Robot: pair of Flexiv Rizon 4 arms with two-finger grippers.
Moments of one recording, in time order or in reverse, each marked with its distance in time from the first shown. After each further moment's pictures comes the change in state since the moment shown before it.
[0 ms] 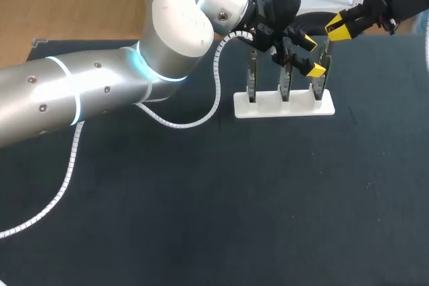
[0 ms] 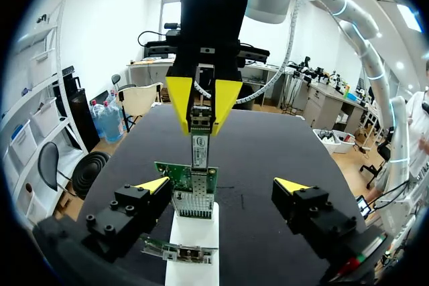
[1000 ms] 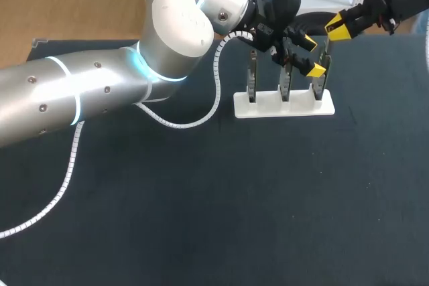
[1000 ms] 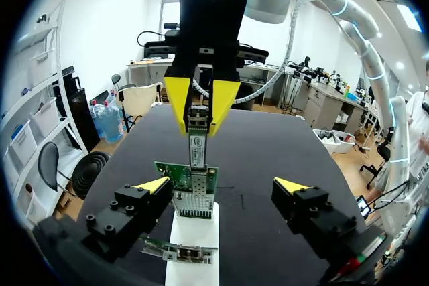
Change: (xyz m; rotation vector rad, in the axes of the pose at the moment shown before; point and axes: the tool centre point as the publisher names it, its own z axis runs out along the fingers) left arm 0.000 0.000 0.000 0.000 0.000 0.000; right arm -0.001 -0.002 0.000 0.009 0.000 -0.008
